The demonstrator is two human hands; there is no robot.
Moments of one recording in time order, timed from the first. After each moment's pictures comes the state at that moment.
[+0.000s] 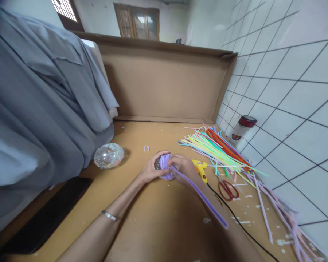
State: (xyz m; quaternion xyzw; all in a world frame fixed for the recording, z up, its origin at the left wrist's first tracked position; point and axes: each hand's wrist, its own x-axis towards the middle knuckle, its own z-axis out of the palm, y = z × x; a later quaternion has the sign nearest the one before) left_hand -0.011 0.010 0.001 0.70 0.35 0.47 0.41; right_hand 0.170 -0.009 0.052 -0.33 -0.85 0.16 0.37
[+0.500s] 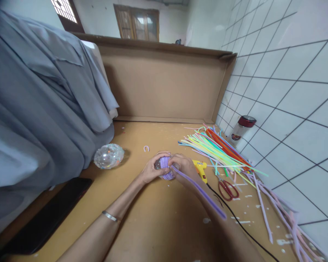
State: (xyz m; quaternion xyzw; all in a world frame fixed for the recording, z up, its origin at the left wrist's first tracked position) left_hand -0.009 0.014 -0.006 0.70 0.31 0.50 0.41; right_hand 0.170 -0.008 0.051 -0.34 -0.85 0.16 0.37
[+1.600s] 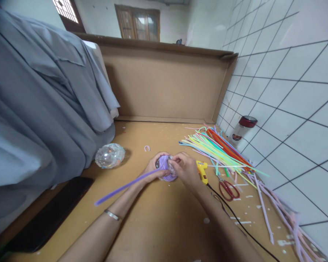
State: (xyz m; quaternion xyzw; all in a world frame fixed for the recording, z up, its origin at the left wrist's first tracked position) left_hand -0.005 0.007 -0.003 0.61 0.37 0.48 0.51; right_hand 0.164 -0.014 0.048 -0.44 -0.76 0.17 0.44
